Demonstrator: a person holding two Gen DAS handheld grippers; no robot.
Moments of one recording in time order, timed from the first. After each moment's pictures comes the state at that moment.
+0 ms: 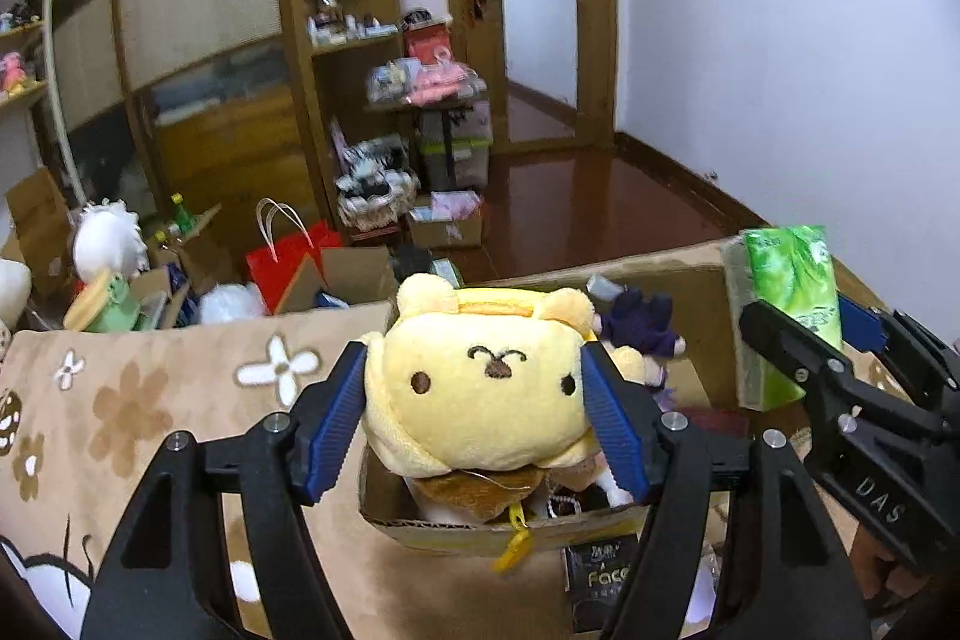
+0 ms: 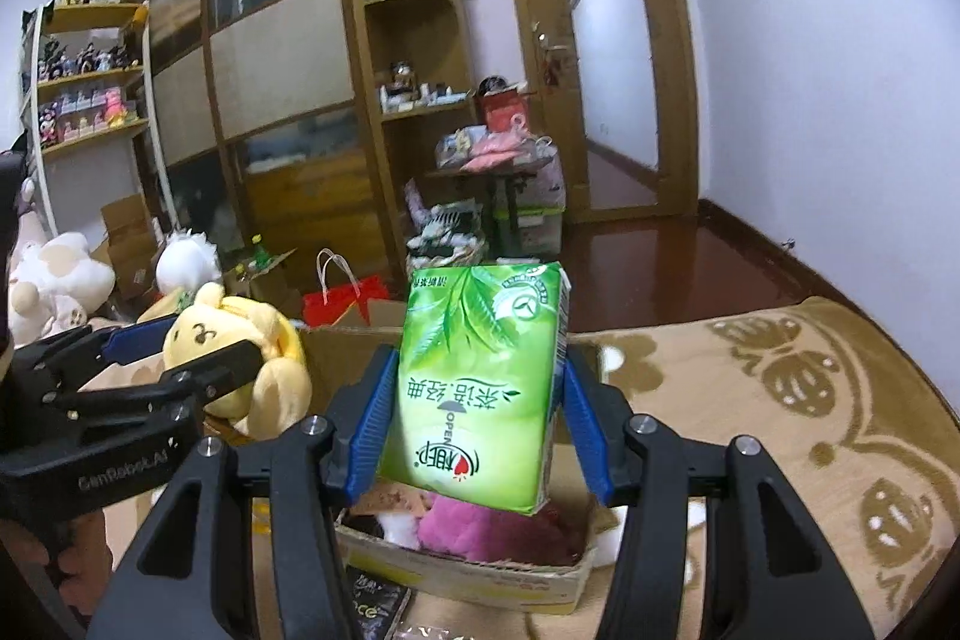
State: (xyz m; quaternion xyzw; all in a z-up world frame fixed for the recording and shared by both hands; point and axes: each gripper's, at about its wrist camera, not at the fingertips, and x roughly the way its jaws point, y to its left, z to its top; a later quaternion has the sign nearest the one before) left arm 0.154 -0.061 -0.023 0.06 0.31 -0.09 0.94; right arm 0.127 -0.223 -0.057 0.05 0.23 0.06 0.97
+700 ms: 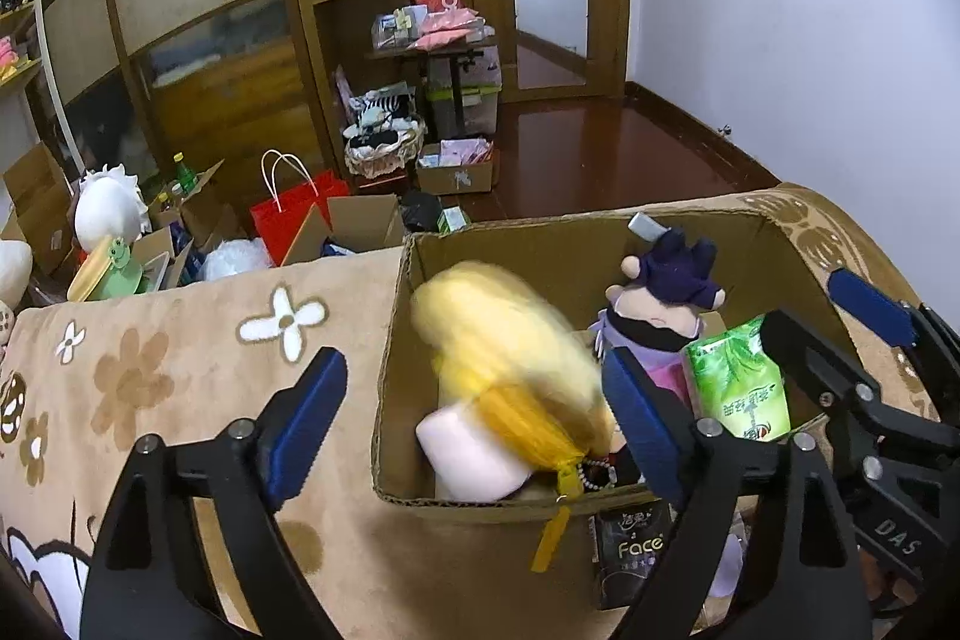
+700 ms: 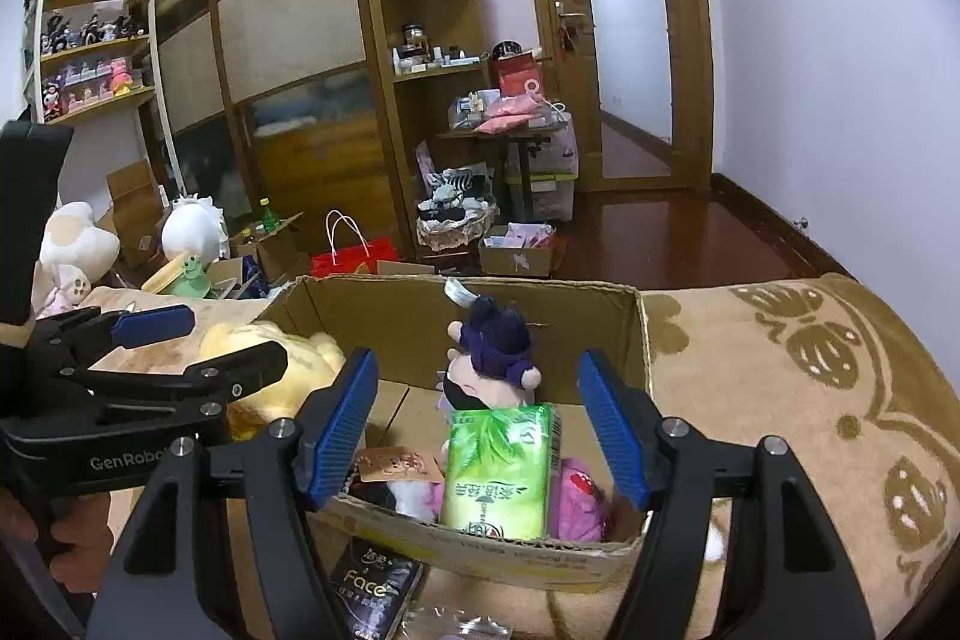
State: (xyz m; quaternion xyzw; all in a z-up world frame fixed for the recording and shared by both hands) left arm 0.172 -0.045 -0.043 0.06 0.36 -0.07 0.93; right arm 0.129 -0.216 -0.077 0.05 0.26 0.07 0.96
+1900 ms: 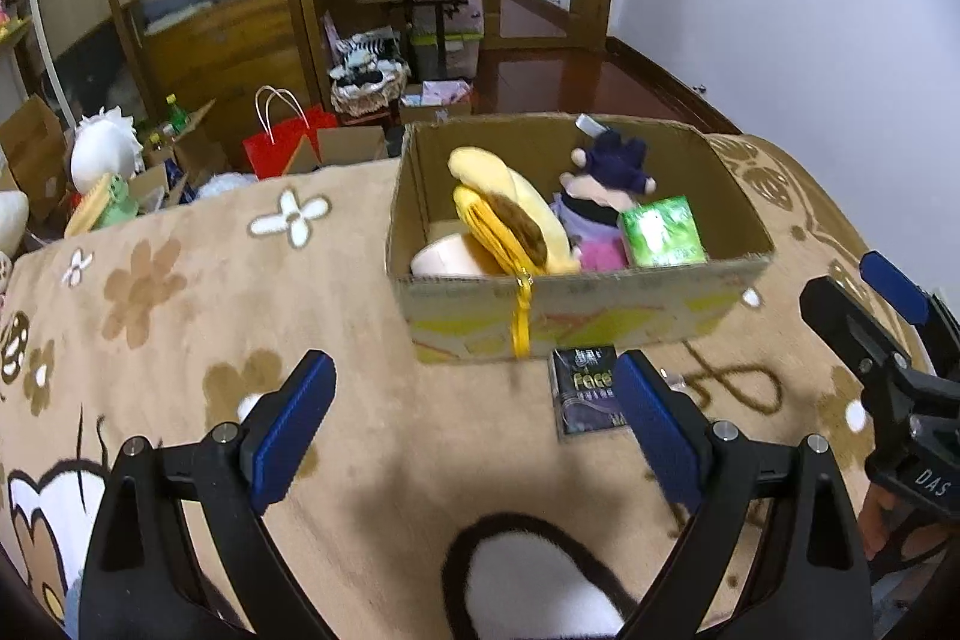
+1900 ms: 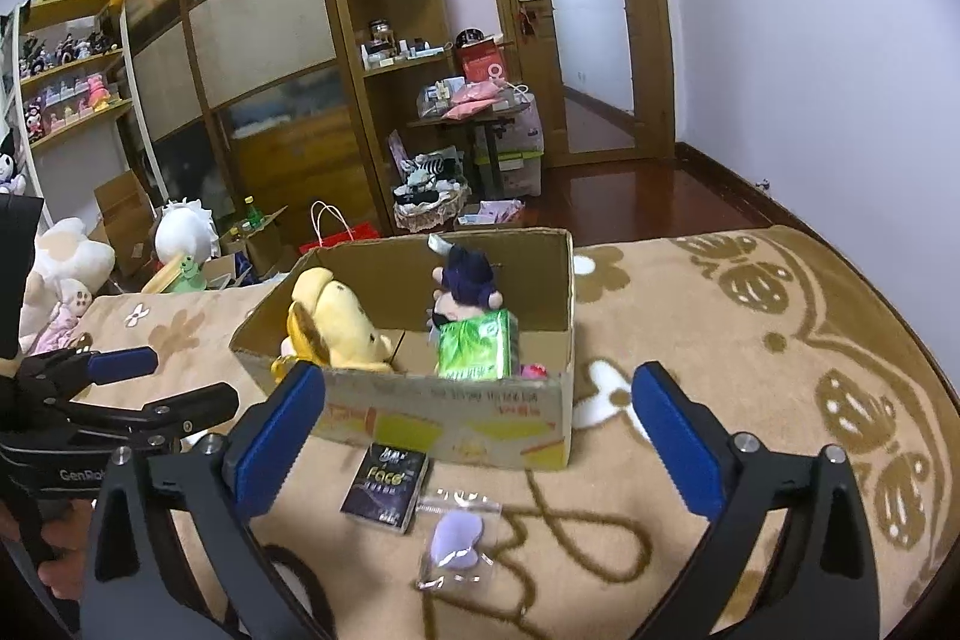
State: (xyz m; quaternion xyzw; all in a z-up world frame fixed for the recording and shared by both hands) left arm 0.082 -0.026 -0.028 0.04 0.43 -0.09 0.90; right arm 0.046 -0.228 -0.051 0.07 0.29 0.03 0.95
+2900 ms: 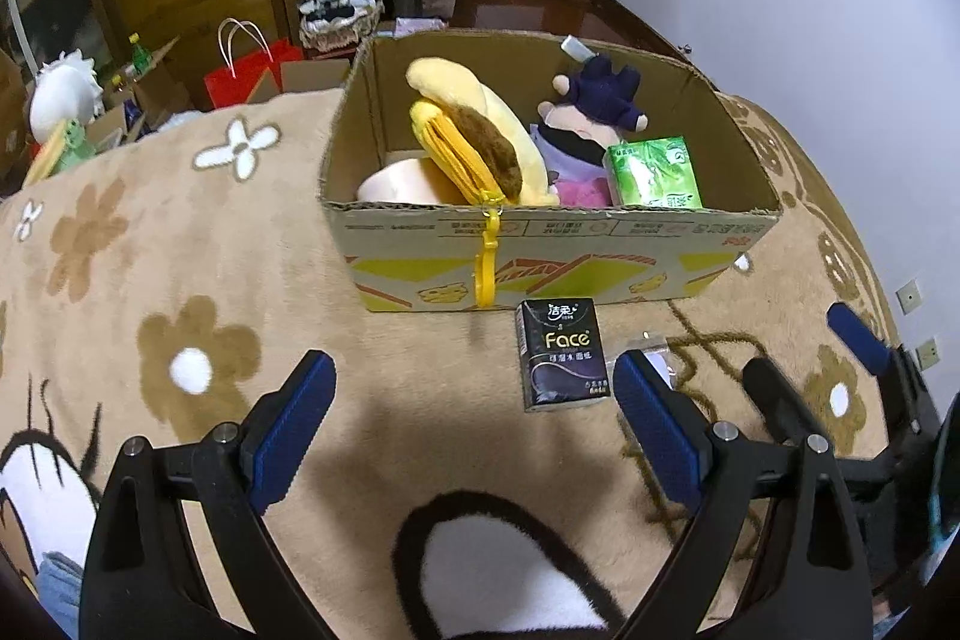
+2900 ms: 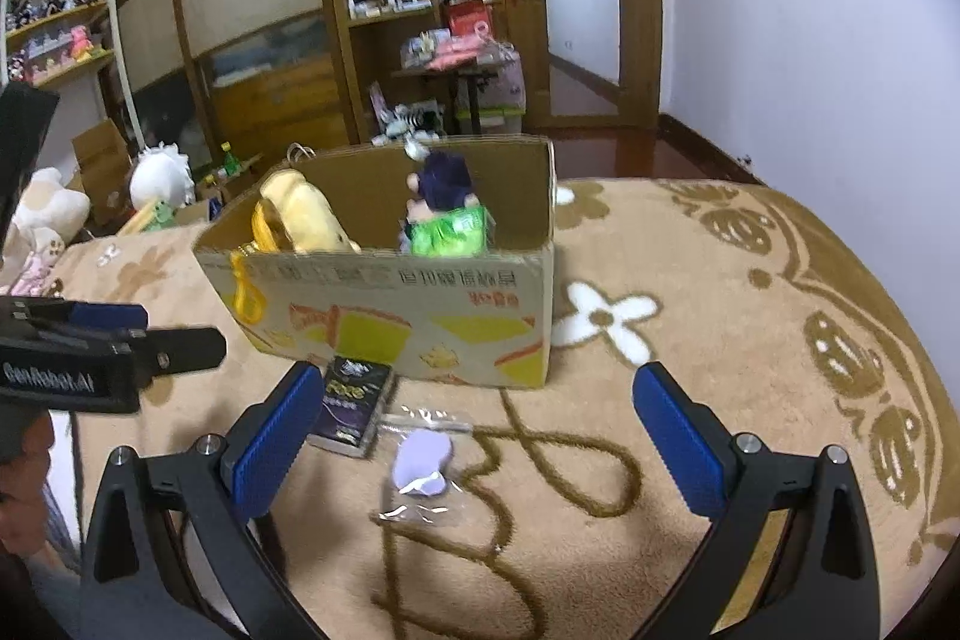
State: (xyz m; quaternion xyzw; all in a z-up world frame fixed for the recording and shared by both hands) left arm 0.103 -0.037 -0.066 0.01 0.50 -0.12 0.86; right arm 0.041 -0.224 -0.103 0.04 0.34 0.01 0.94
